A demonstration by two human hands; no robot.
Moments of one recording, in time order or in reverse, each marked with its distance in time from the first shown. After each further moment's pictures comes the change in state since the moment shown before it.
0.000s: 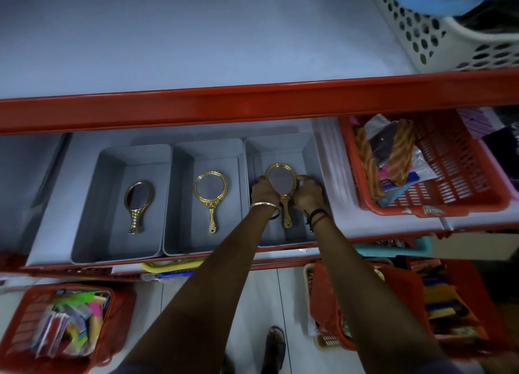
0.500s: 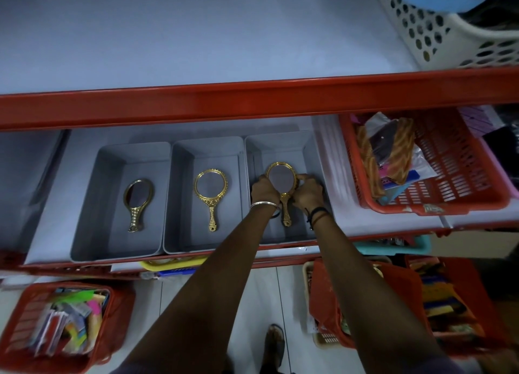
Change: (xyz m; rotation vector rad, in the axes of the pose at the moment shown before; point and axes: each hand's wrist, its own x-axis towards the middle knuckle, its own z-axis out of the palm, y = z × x) left_hand 0.002 -0.003 0.002 -0.006 0.023 0.009; right_hand 0.003 0.002 0.004 0.038 -0.003 0.017
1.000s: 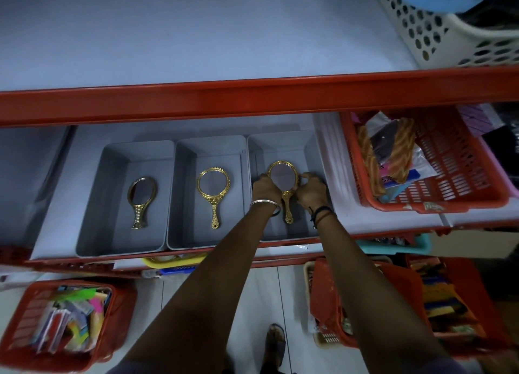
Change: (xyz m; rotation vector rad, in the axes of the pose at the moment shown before) left_hand -0.010 0.002 -0.009 -0.003 -0.007 -0.005; right_hand -0.007 -0.003 -0.007 -0.004 0.007 -0.003
